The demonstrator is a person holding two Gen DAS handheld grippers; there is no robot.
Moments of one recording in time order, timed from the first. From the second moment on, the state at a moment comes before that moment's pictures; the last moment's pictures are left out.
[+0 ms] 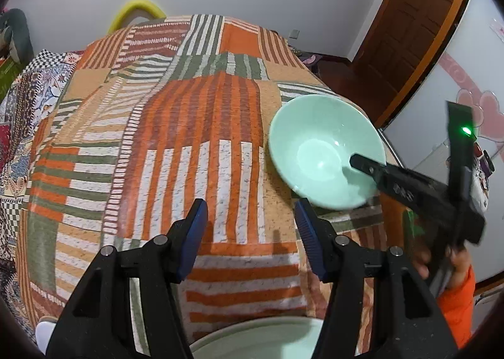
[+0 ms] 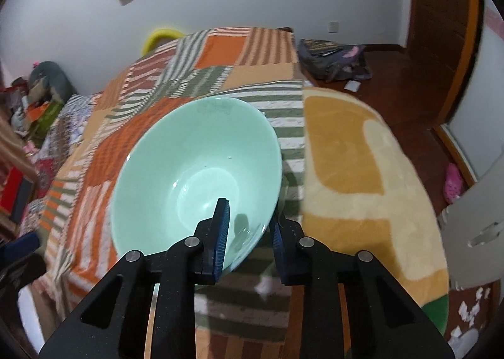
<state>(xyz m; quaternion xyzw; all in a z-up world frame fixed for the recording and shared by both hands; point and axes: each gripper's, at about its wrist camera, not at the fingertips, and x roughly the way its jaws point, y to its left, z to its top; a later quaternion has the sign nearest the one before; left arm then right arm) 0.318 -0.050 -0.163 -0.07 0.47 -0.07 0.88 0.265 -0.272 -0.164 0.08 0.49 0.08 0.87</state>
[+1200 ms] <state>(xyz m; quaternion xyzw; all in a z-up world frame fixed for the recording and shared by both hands) 0.279 -0.065 -0.139 -0.06 0.46 -0.10 0.88 0.200 -0.238 -0.116 0.07 0.45 0.13 0.88</state>
